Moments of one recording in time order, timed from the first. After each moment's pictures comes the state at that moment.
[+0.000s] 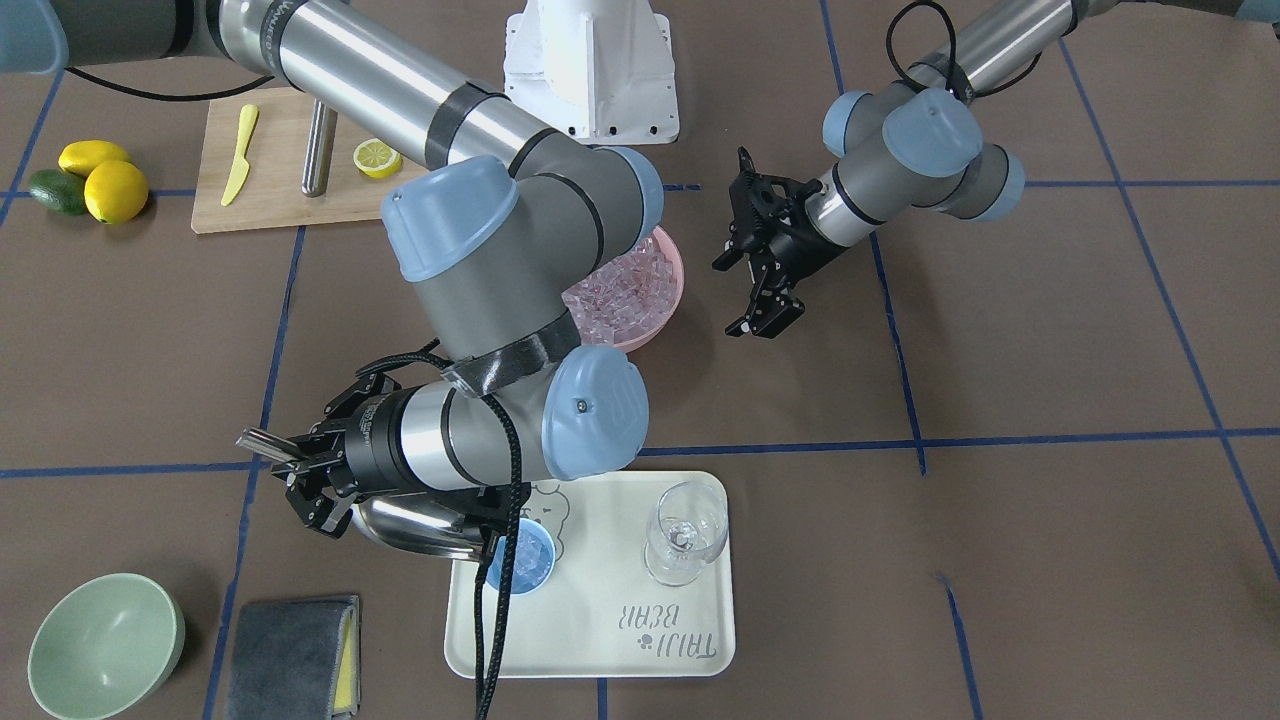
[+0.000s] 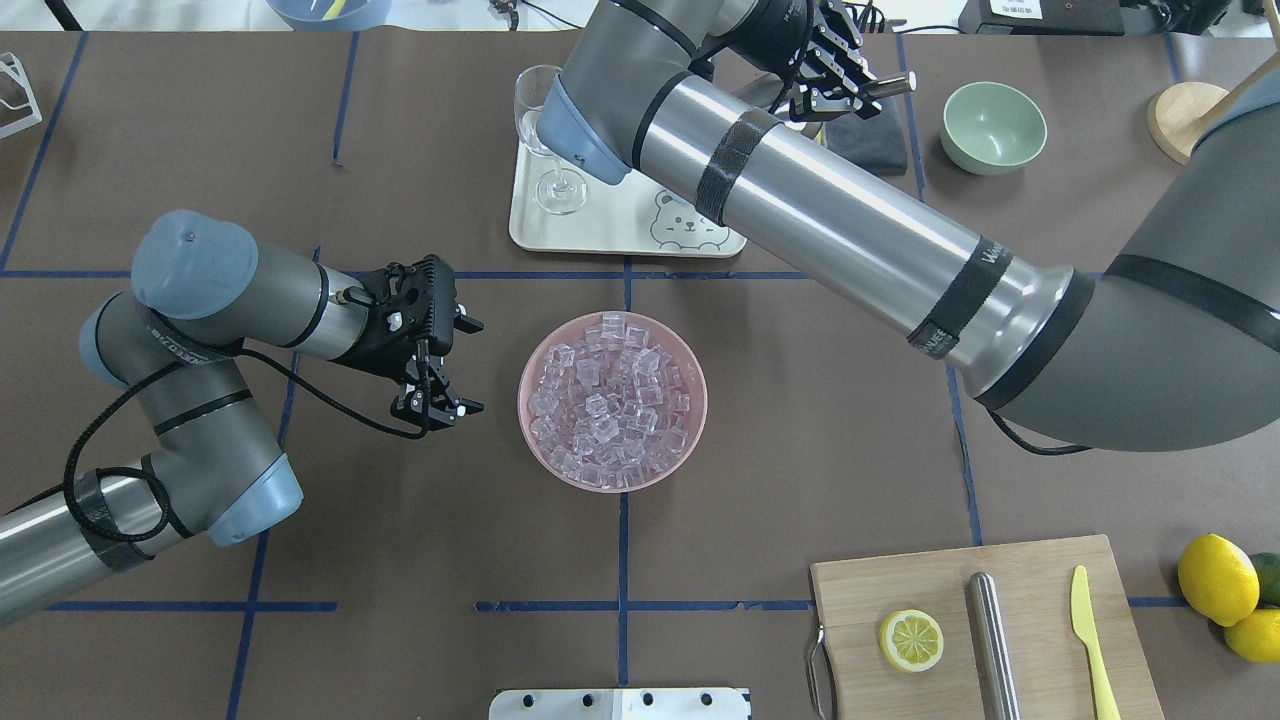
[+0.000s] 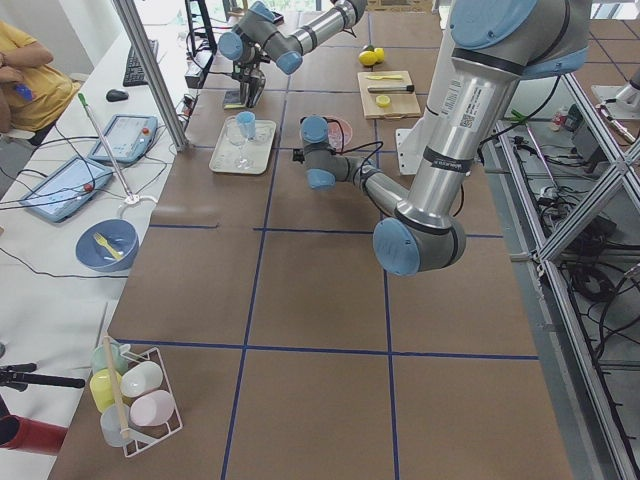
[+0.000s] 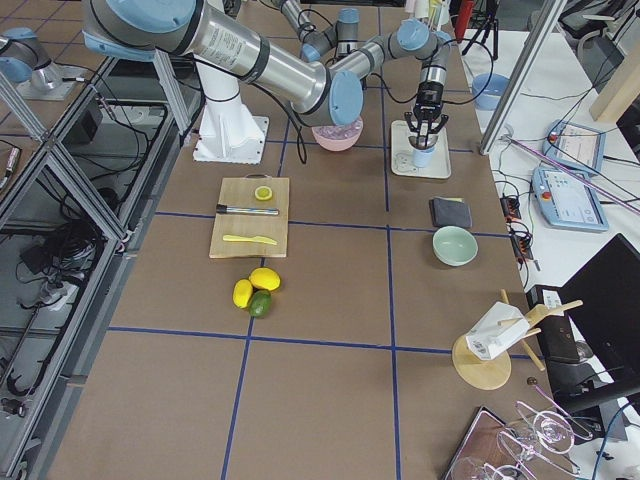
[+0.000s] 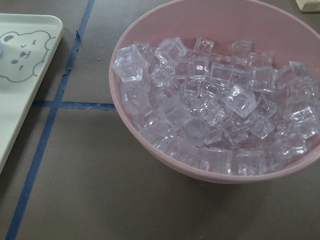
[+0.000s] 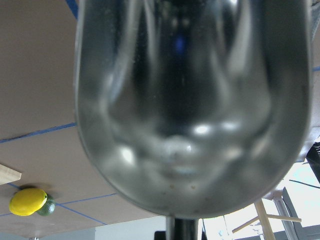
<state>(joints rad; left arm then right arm) -0.65 -1.98 -1.59 -2.43 -2.13 0.13 0.82 -0.24 0.81 -2.35 1.52 -0.57</state>
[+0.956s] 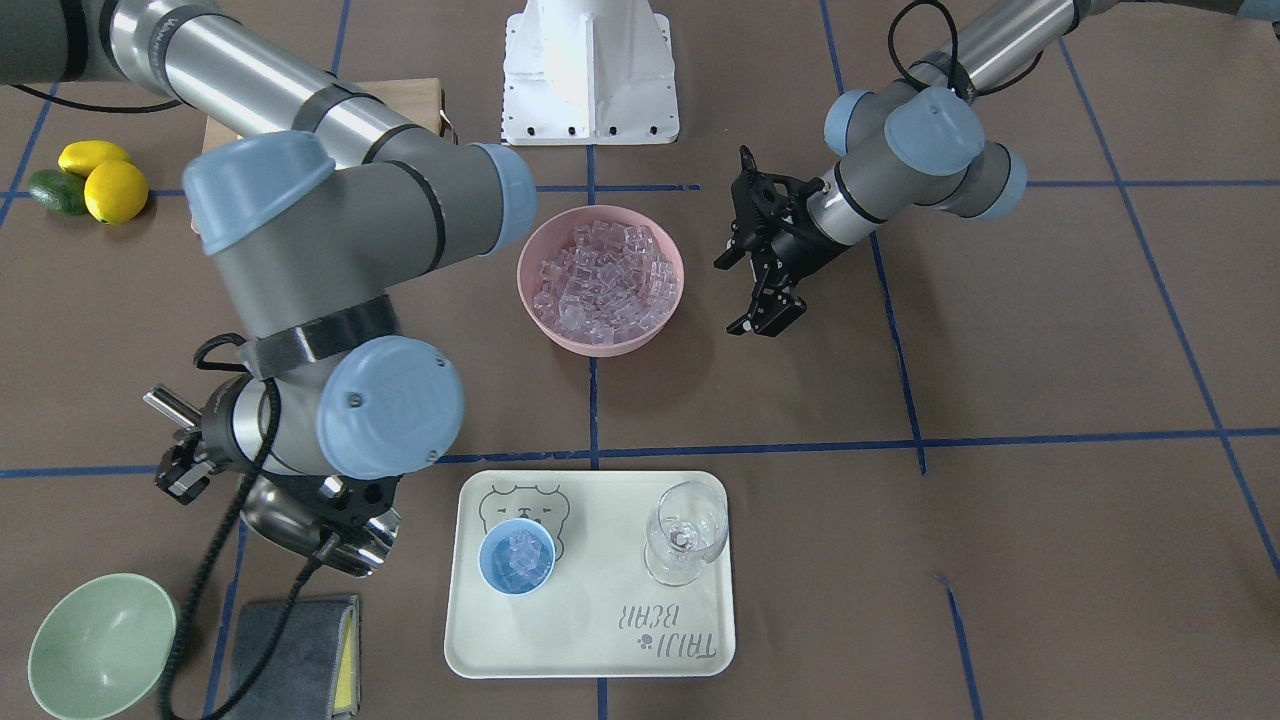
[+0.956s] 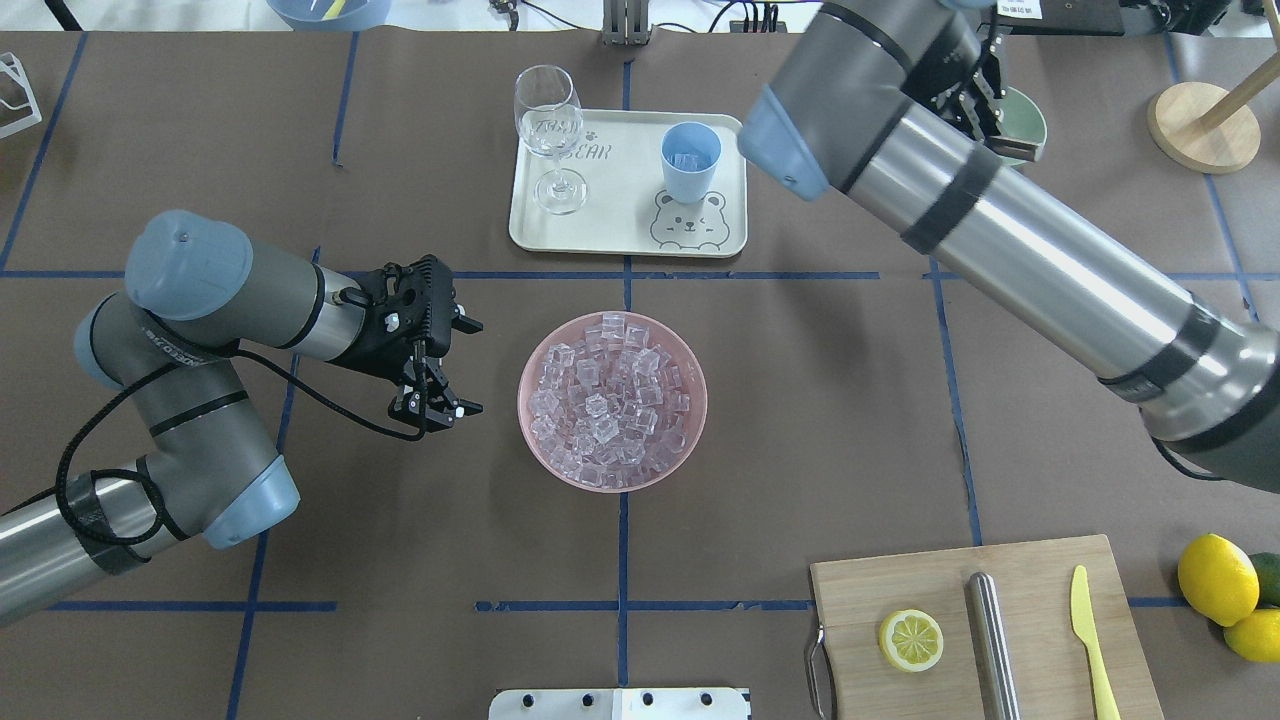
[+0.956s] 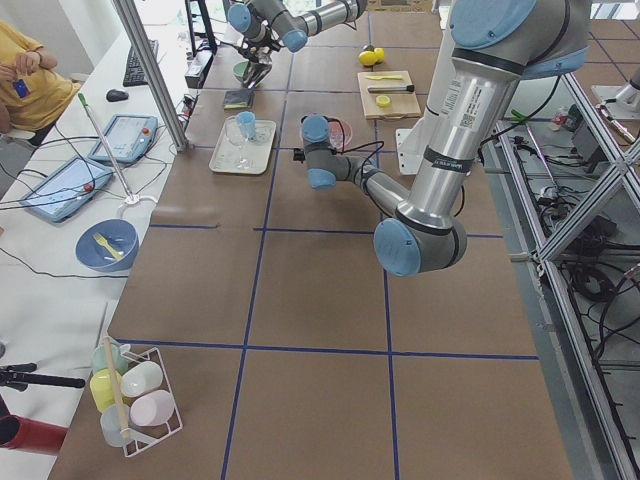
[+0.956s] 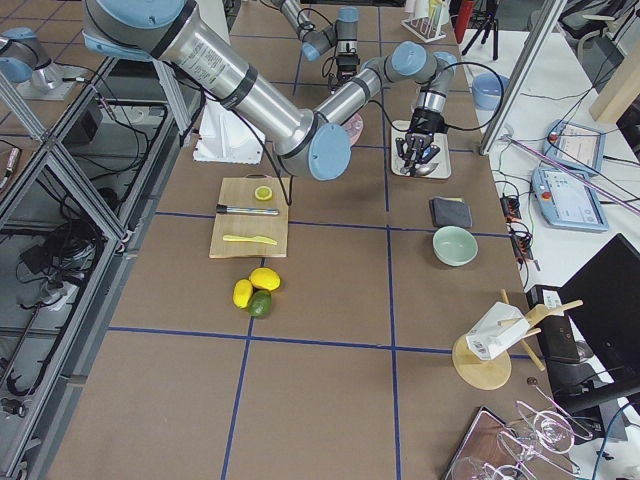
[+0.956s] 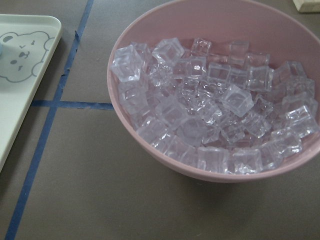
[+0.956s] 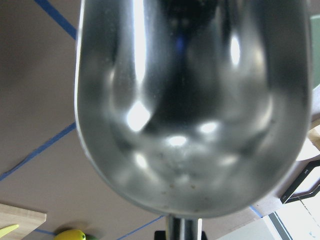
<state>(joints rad) -0.65 -1.97 -1.61 -2.42 -2.13 0.14 0.93 -0.63 1.32 -2.42 1.72 -0.34</state>
